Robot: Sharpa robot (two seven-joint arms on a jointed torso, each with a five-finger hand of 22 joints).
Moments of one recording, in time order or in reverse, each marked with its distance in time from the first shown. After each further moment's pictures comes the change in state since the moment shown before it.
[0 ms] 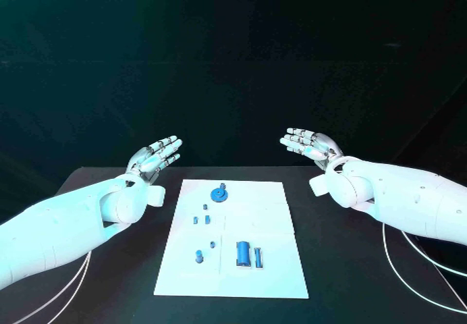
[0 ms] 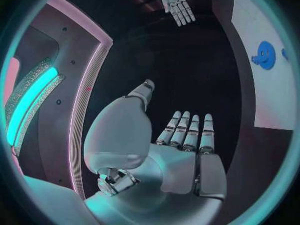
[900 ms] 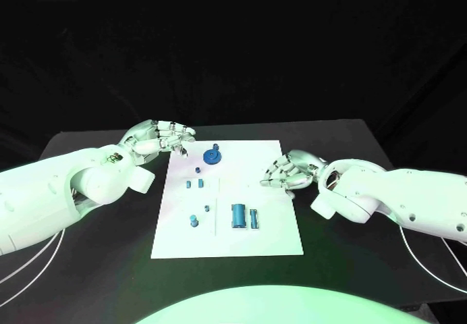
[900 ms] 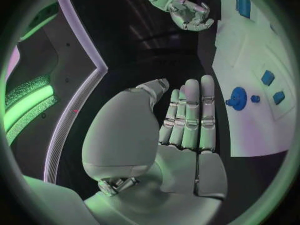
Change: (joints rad) left arm 0.029 -0.132 0.001 0.235 -0.224 0.178 -0.172; left_hand 0.274 -0.121 0.301 0.095 0.138 0.545 0.123 0.242 0.224 0.613 0.058 0.419 0.166 0.796 -0.008 0.903 0.448 0.110 0.658 0.037 0.749 0.498; right arm -0.026 -0.236 -0.053 0.539 -0.559 -0.038 -0.470; right_hand 0.206 -0.108 0.116 0.165 0.113 0.539 0.035 0.339 0.404 0.878 -0.027 0.983 1.150 1.040 -0.082 1.201 0.965 0.088 0.930 -0.029 0.374 1.050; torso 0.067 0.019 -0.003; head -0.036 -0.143
